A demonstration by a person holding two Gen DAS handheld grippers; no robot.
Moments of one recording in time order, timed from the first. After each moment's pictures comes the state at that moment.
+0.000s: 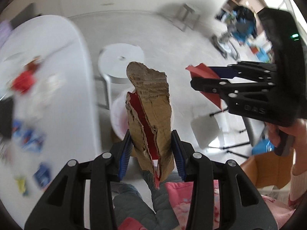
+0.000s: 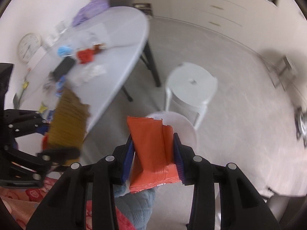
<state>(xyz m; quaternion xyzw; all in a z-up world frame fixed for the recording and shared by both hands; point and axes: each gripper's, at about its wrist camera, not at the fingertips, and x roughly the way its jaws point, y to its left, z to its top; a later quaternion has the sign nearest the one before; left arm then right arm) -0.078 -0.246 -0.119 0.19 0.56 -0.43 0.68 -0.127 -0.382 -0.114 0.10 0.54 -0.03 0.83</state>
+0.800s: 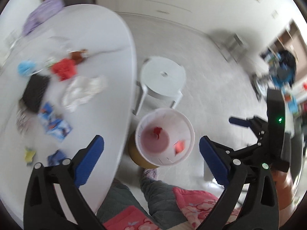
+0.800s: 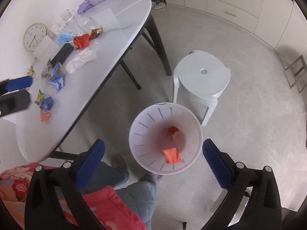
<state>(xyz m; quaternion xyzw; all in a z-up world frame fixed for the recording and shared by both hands) -0.035 -0.211 -0.071 0.08 0.57 -0.24 0.78 -0.095 -0.400 -0.164 0.10 0.57 0.05 0.81</state>
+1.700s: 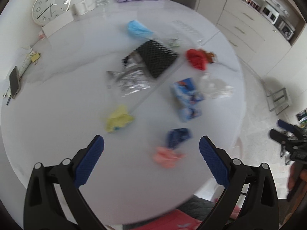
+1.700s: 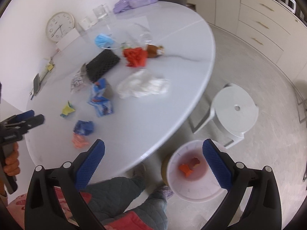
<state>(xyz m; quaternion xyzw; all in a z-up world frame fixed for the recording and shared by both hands) -0.014 0.032 -0.096 -0.01 0.56 -0.03 0.83 -0.016 -0.252 -0.110 0.05 0.54 0.12 0.83</state>
